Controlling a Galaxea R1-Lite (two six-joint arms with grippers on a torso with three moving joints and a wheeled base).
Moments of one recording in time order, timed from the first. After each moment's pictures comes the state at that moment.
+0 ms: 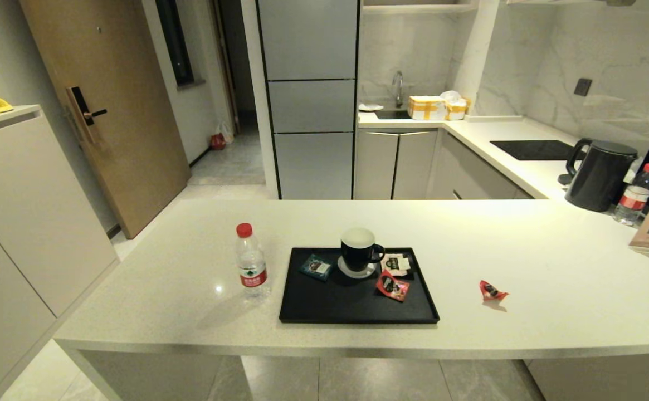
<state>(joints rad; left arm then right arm) -0.01 0.00 0.00 0.00 -0.01 0.03 0.01 0.00 0.00 0.00 0.00 -0.04</state>
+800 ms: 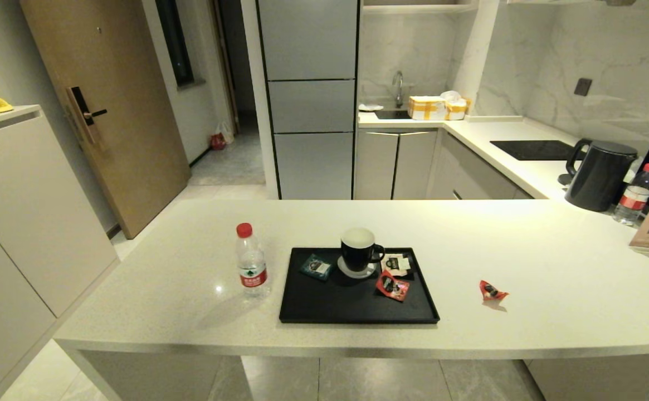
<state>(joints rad) -0.01 0.00 0.00 0.00 -0.01 0.03 0.01 0.00 0.00 0.00 0.00 -0.04</state>
